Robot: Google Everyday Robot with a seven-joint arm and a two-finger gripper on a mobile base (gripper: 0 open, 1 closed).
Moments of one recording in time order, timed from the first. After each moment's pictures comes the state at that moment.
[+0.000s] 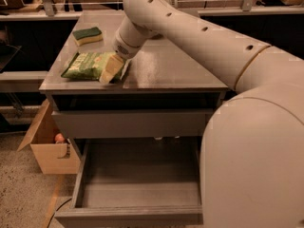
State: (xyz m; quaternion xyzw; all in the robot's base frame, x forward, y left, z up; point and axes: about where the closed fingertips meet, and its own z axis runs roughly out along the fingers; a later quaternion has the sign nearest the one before) arm 0.725 0.120 0.847 -0.57 0.76 0.10 0.31
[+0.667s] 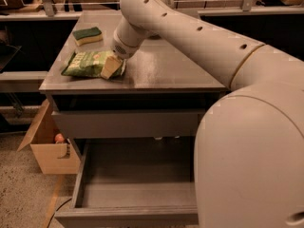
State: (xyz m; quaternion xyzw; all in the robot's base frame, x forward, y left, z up) arm 0.730 0.123 0.844 -0.56 0.76 0.09 0.30
